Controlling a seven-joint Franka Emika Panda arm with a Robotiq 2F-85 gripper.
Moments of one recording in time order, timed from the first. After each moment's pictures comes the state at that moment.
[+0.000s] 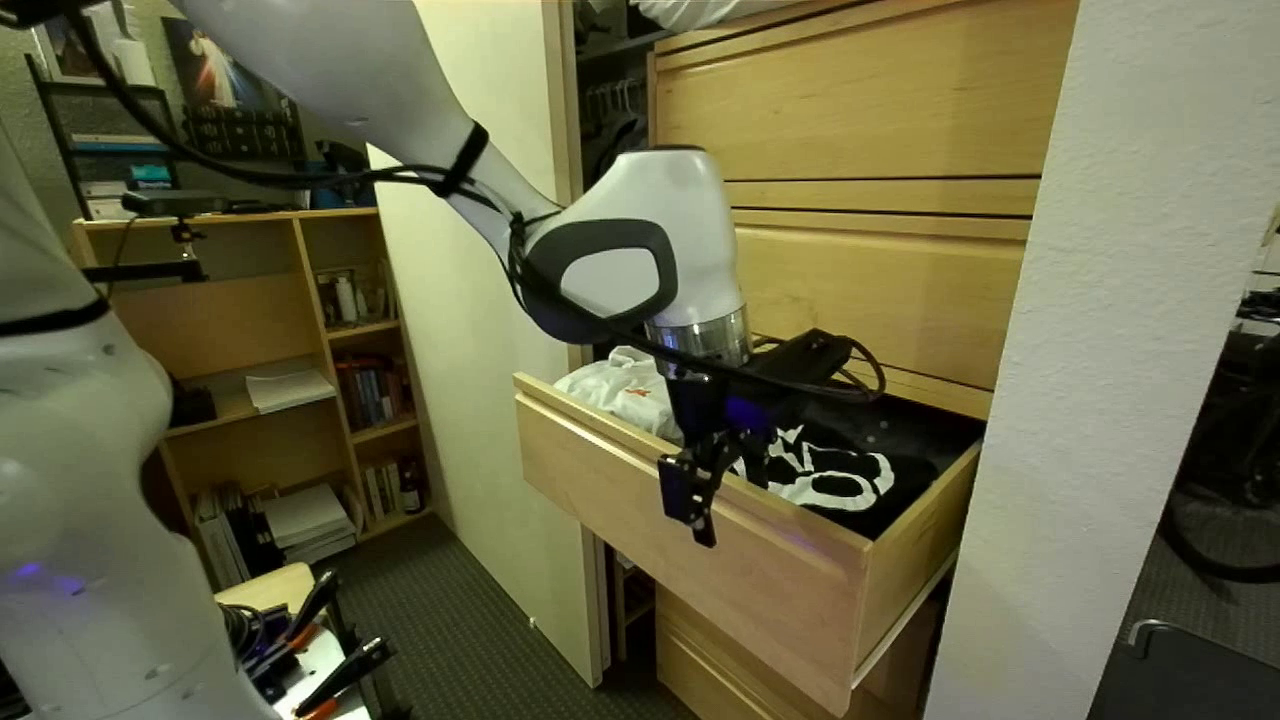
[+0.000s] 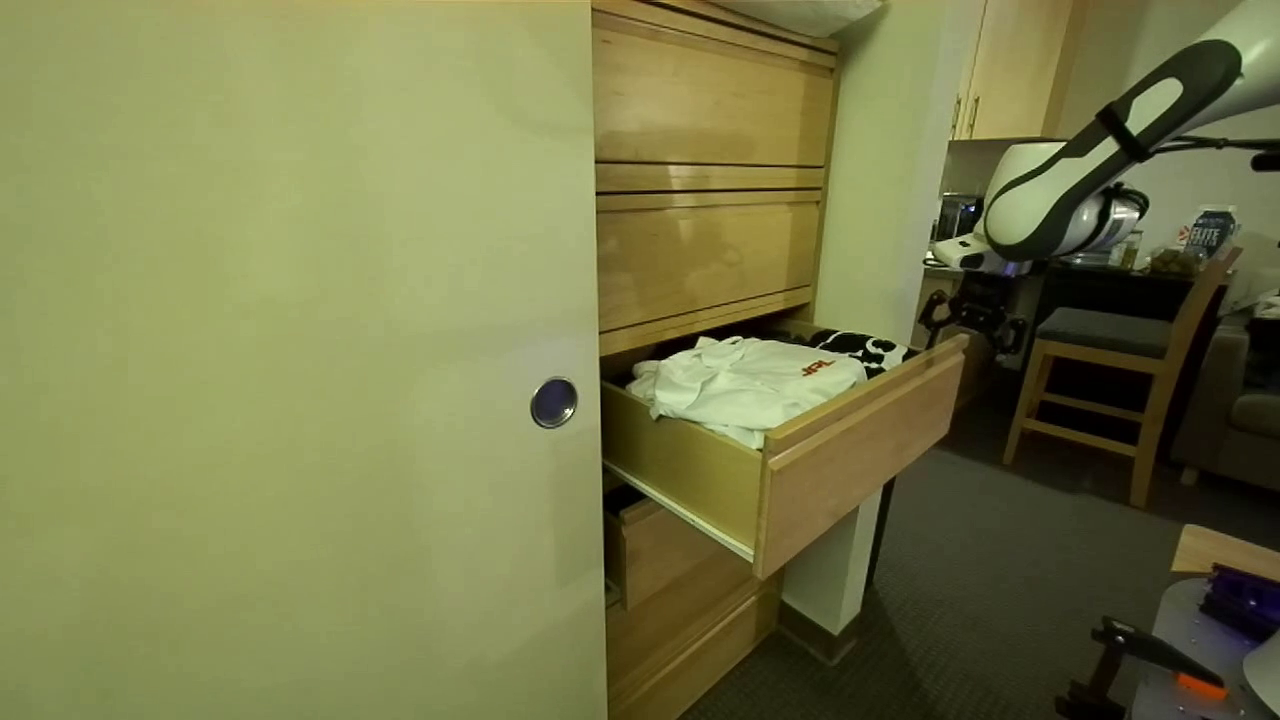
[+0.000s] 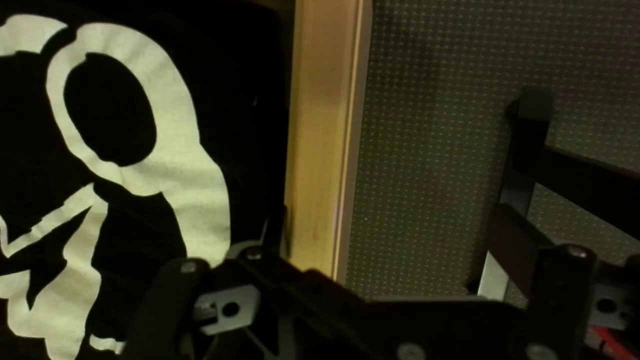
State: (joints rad) arm -0.24 -0.08 -0.24 -2.51 -0.08 2.62 -2.05
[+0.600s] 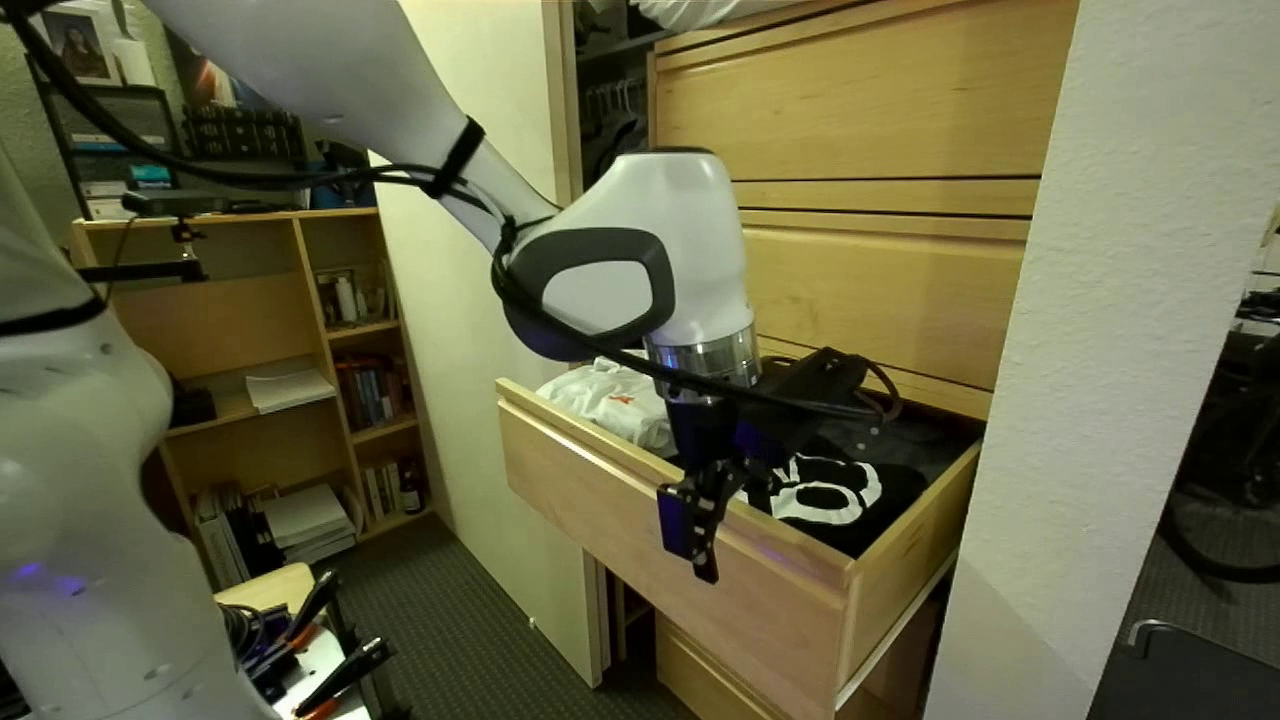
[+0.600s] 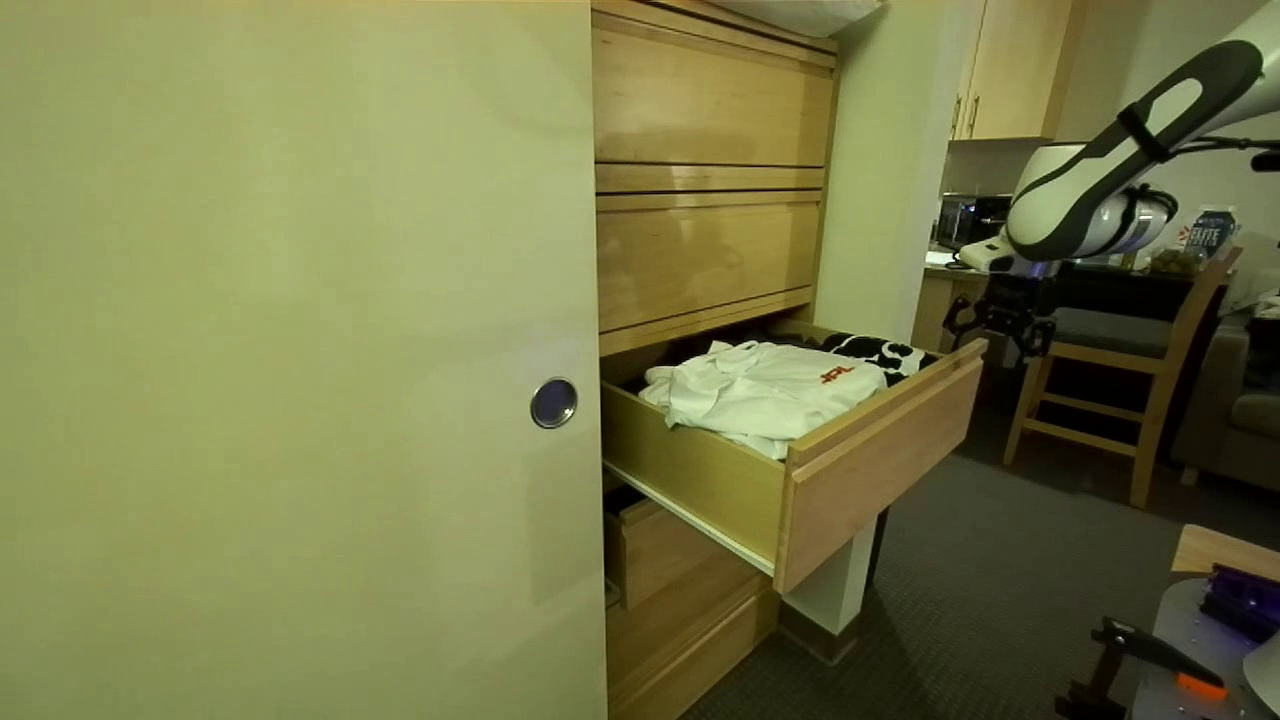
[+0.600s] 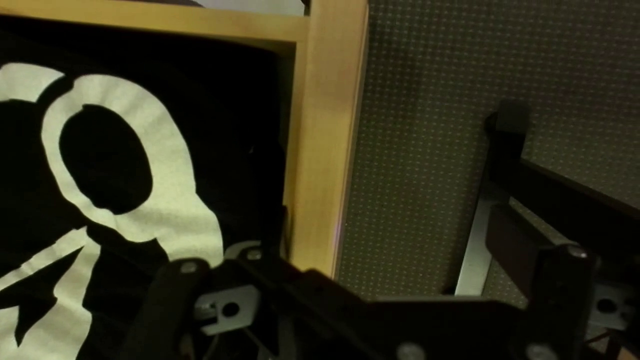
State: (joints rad) arm -0.24 -0.10 -0.32 -2.54 -0.08 2.61 -2.16
